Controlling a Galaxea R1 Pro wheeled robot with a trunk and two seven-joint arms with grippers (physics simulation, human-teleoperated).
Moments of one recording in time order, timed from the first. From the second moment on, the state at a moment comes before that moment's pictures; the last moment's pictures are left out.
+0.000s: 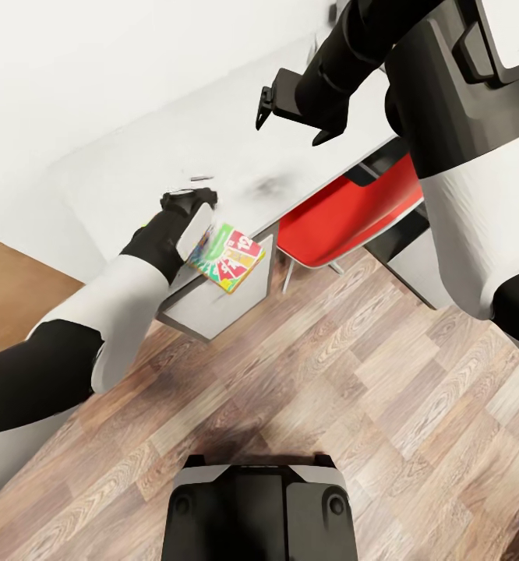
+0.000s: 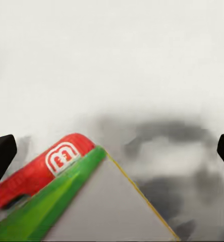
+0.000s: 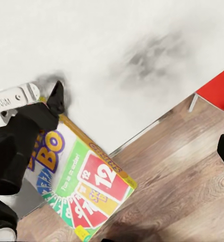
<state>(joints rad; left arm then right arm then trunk) -1.57 -0.17 -0.23 -0.55 0.32 0.36 0.56 -1.90 0.05 0.52 -1.13 -2.07 0.97 -1.53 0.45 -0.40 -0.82</state>
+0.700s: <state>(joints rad) -1.52 0.01 0.31 -0.98 0.31 0.89 0.58 -1.90 0.04 0.51 -1.14 -2.08 0.97 -1.54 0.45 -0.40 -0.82</state>
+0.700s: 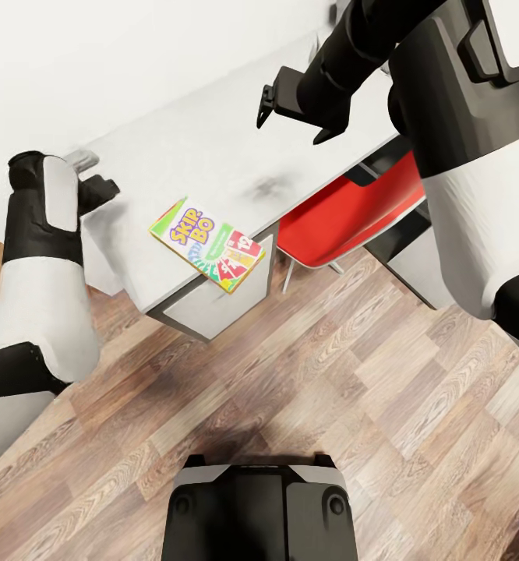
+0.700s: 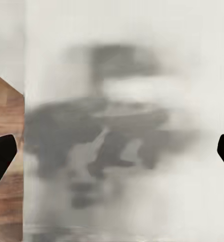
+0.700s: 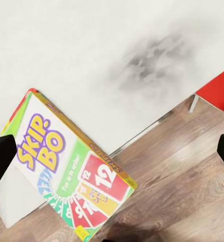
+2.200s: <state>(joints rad) -0.69 0.23 0.28 -0.83 0.31 0.56 -0.05 -1.89 0.03 0.52 -1.18 -2.02 0.95 -1.56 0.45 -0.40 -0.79</state>
